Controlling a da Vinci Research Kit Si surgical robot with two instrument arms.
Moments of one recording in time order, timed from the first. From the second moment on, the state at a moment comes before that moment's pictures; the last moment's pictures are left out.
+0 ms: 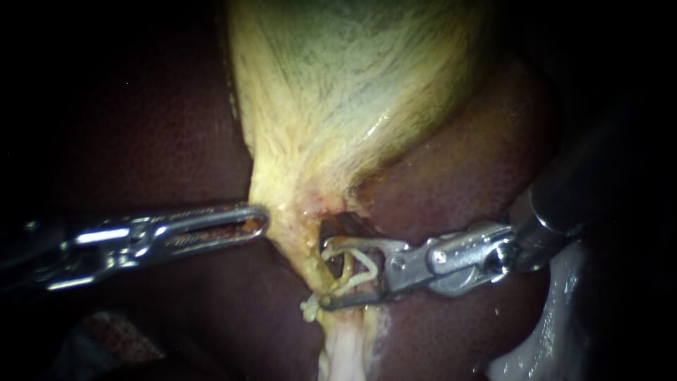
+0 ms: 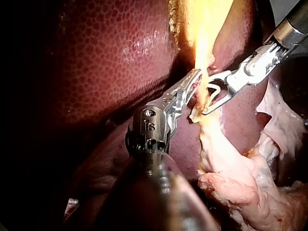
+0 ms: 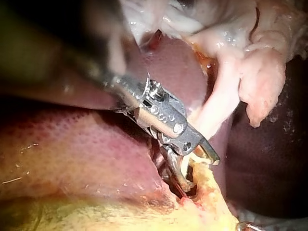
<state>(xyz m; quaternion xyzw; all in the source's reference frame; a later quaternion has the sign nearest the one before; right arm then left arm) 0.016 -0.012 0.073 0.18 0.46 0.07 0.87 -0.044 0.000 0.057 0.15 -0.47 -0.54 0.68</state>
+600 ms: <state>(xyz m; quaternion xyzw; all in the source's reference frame) 0.018 -0.014 0.073 0.23 0.47 0.01 0.85 -0.045 0.001 0.057 0.15 -0.47 -0.54 0.68</state>
